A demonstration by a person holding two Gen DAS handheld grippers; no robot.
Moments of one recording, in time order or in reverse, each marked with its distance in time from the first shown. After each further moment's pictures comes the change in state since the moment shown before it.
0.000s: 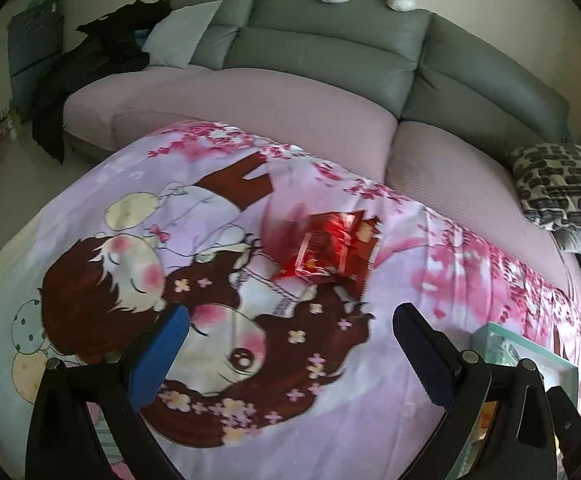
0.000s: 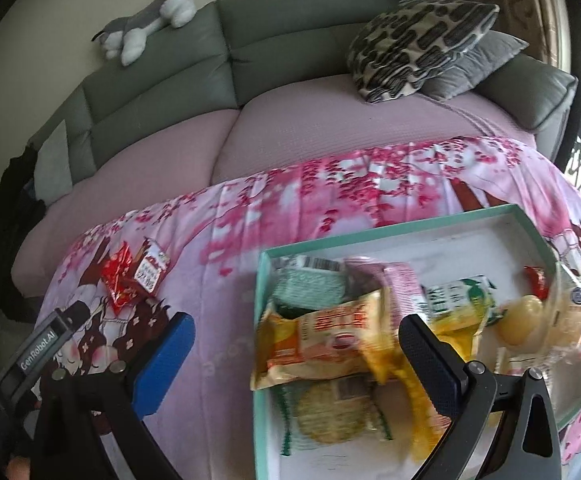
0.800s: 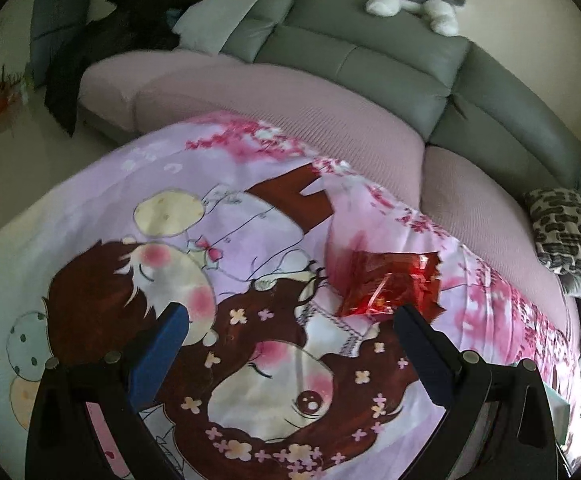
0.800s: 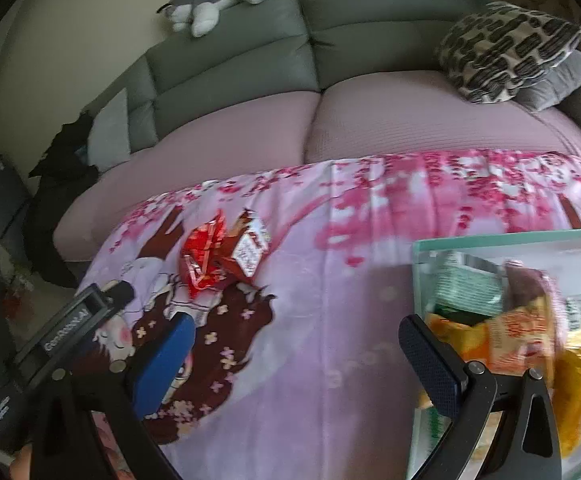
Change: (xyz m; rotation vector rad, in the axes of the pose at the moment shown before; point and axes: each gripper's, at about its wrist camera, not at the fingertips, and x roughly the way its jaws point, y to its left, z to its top) left arm 0.029 0.068 0.019 -0.139 0.012 -0.030; right arm 0.036 0.089 -0.012 -0.111 0.027 0.201
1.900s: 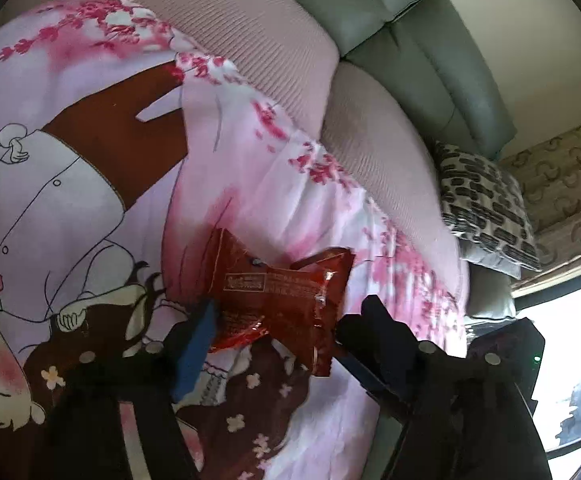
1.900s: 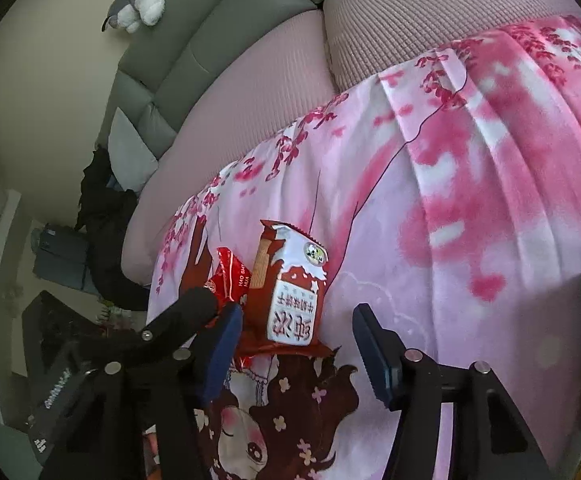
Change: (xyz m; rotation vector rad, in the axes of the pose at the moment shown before) left arm 0.108 -0.048 0.044 -0.050 0.432 -0.484; right arm 0.139 -0.022 0.049 0.345 0.258 0.320
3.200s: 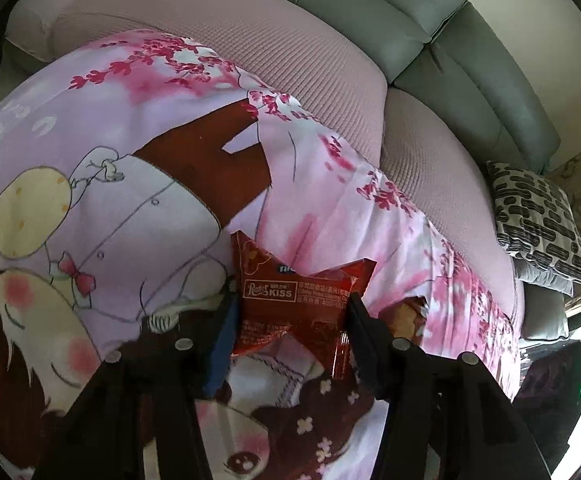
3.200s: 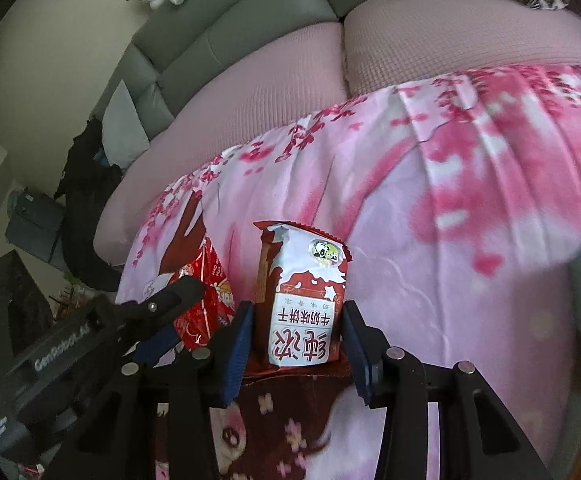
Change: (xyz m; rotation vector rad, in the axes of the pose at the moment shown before) left arm -0.030 0.011 -0.013 0.004 -0.129 0.219; right arm -0.019 0.026 -0.038 -0.144 -0.054 -0.123
